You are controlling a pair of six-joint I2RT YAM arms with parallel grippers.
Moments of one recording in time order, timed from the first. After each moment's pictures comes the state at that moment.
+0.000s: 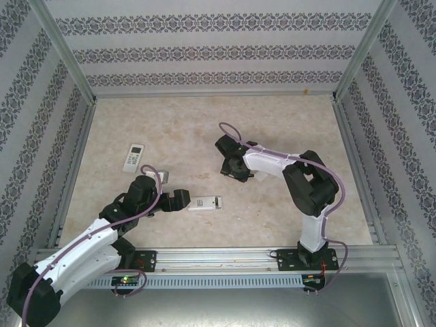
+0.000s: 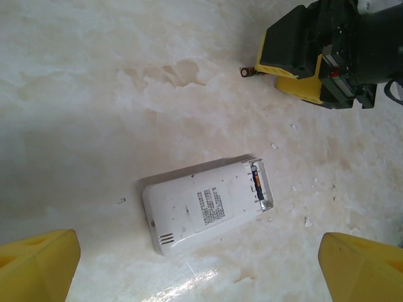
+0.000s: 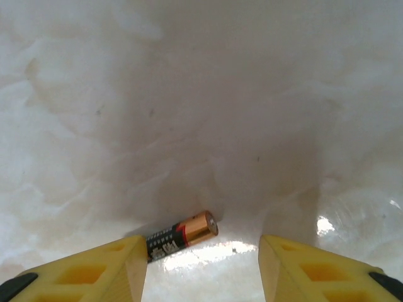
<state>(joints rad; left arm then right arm) -0.53 0.75 0.38 -0.31 0.19 -0.63 0.65 1.92 1.25 -0.62 0.09 1.06</state>
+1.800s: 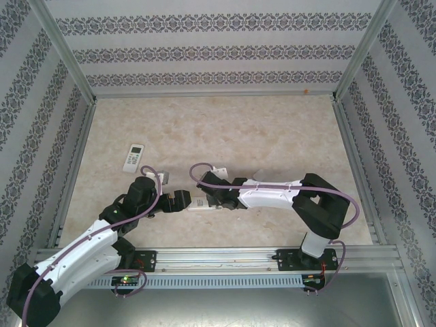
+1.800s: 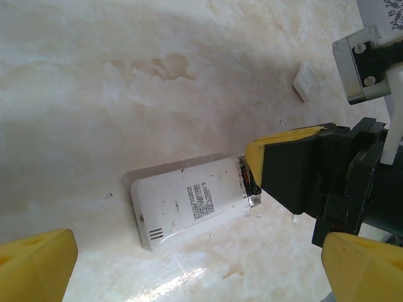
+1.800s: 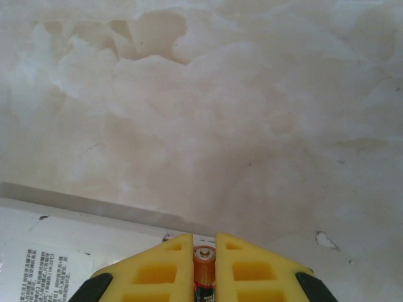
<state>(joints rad) -0.53 0.74 0.36 -0.28 0.22 -0.66 1.03 1.72 0.97 -0.39 0.29 0.82</state>
